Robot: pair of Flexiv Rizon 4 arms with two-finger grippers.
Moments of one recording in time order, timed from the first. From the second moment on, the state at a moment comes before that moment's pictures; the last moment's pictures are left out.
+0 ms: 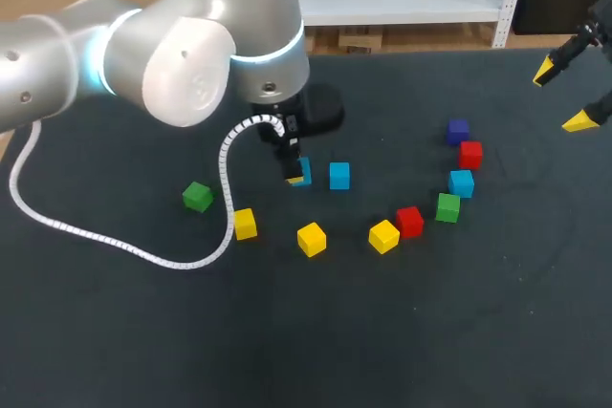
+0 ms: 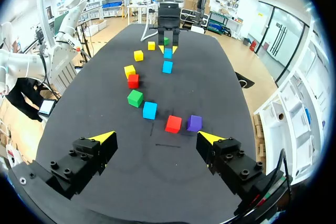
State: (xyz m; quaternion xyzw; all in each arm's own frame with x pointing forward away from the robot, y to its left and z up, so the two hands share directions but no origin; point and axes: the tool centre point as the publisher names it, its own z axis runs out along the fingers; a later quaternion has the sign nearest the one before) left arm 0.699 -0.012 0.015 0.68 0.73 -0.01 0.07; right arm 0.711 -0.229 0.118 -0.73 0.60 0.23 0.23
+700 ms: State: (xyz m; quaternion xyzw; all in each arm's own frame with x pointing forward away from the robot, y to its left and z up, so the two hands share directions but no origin) left arm 0.704 -0.021 0.001 0.69 0.72 0.03 0.05; right arm 0.711 -0.229 0.118 -0.73 0.60 0.23 0.23
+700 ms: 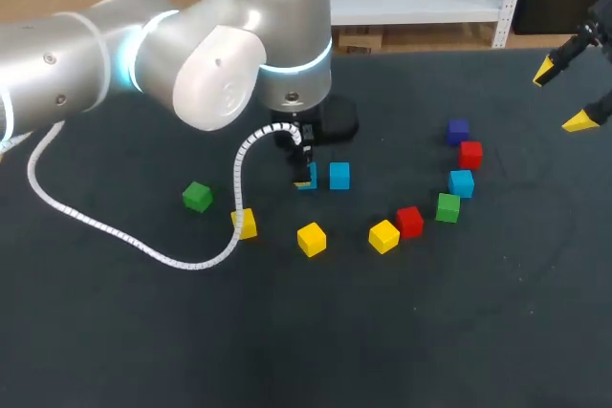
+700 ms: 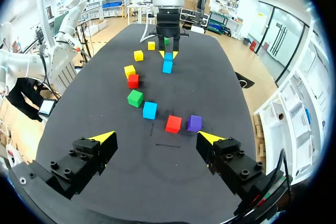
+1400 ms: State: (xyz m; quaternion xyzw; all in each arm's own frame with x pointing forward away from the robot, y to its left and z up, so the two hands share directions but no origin) left arm 0.705 -0.026 -0.002 0.69 0.72 0.02 0.05; right arm 0.711 -0.229 0.118 -0.73 0.60 0.23 0.23
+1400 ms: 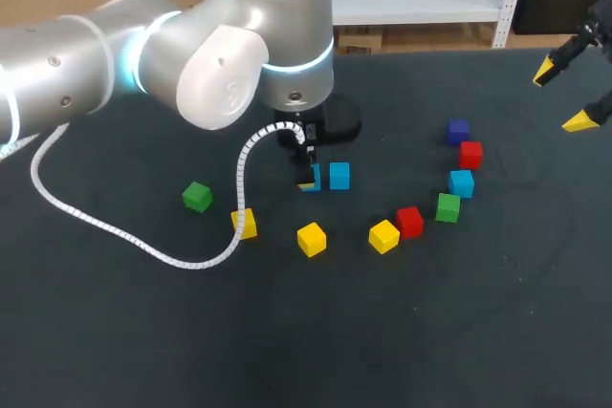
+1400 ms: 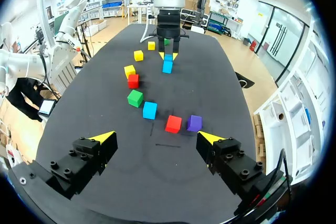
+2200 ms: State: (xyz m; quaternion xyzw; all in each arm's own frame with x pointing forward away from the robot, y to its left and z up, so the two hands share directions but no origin) left arm 0.707 -0.028 -0.003 0.70 0.72 0.02 0.05; right arm 0.711 -0.229 0.118 -0.73 0.60 0.23 0.23
